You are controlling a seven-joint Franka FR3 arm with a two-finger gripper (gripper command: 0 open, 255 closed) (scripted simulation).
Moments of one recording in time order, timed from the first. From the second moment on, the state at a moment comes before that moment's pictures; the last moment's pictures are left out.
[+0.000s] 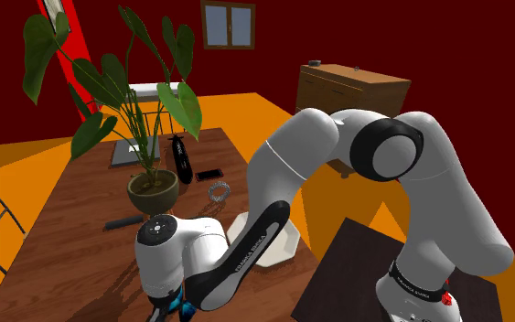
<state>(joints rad) 0.51 0.68 0.26 -1.75 -0.40 2.51 0.49</state>
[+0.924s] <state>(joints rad) 0.44 0.64 0.32 -1.85 -0.43 2.52 0.28</state>
